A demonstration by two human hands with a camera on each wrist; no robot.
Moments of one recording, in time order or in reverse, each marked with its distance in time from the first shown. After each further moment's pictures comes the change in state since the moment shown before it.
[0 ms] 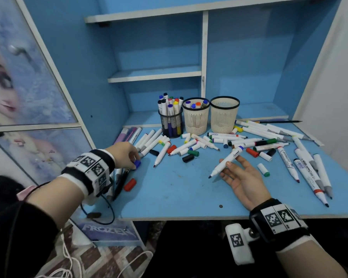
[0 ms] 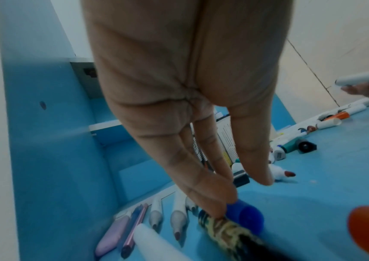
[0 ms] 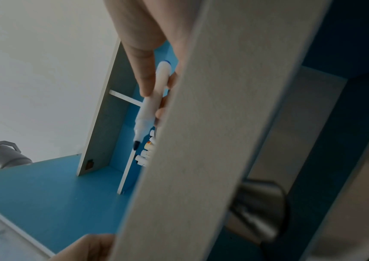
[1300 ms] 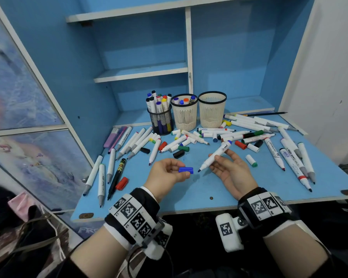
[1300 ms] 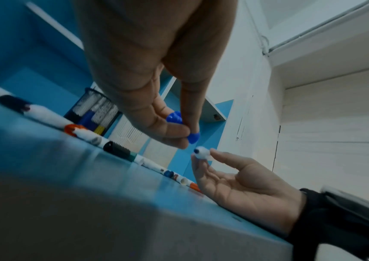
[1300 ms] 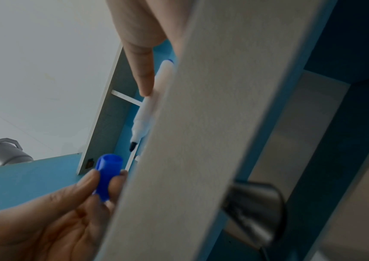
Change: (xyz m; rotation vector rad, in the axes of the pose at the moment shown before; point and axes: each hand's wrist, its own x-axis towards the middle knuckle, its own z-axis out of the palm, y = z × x) left_hand -0.044 0.138 0.073 -1.349 0.163 0.044; right_hand -0.002 0.001 -0.001 0.021 0.015 -0.002
